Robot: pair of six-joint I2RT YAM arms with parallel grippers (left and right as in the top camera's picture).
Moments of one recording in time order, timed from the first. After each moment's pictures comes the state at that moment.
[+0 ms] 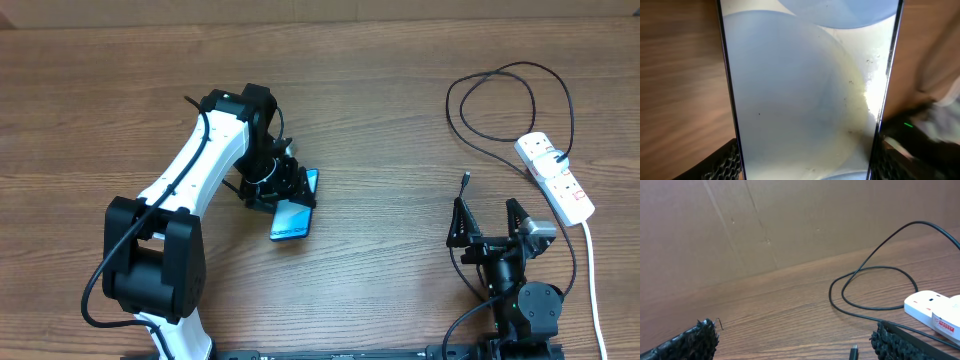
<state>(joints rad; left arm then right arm) -0.29 1.92 1.48 -1.32 0.50 -0.20 0.03 0.01 0.02 -0.03 -0.03 0.28</state>
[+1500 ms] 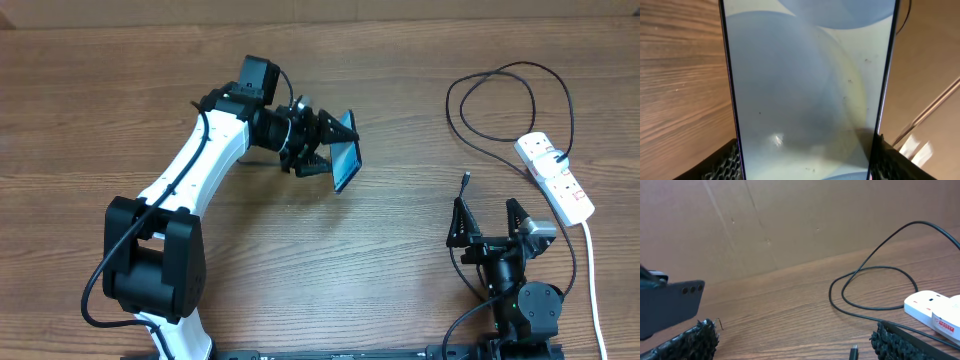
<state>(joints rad) -0.29 1.92 1.48 -0.77 0.99 -0.89 0.03 0.01 0.02 -0.04 -0.03 0.28</state>
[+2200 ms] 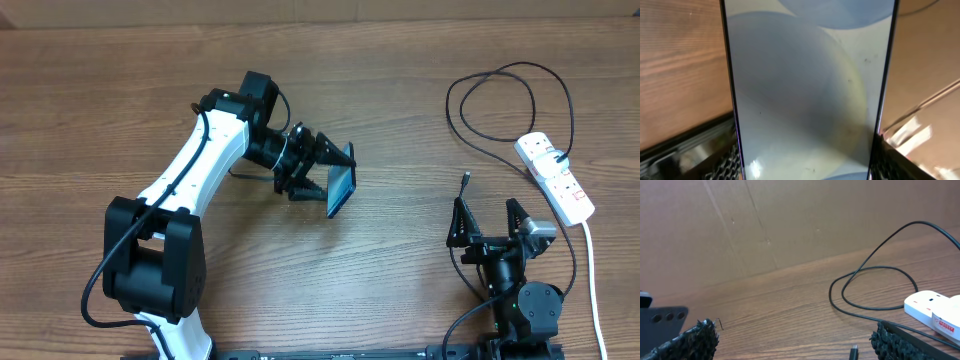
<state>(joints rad) -0.29 1.92 1.49 -1.14 1.06 -0.67 0.03 0.01 0.02 -0.04 -0.03 0.28</state>
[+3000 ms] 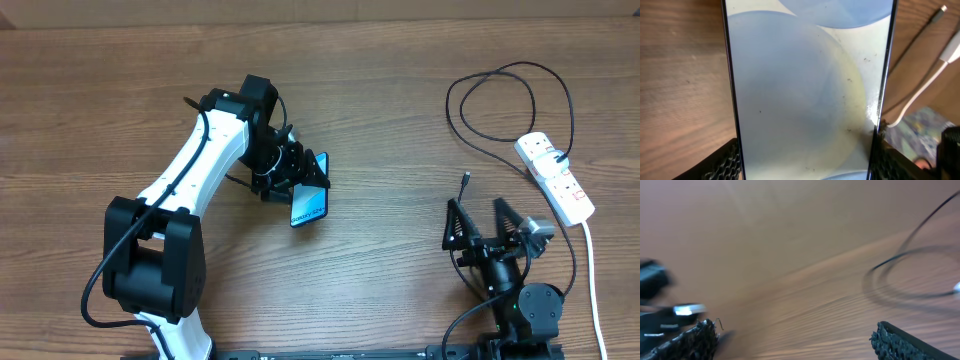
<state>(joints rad) -0.29 1.92 1.49 -1.18 0.59 -0.41 0.03 0.01 0.02 -0.01 -0.17 0.48</state>
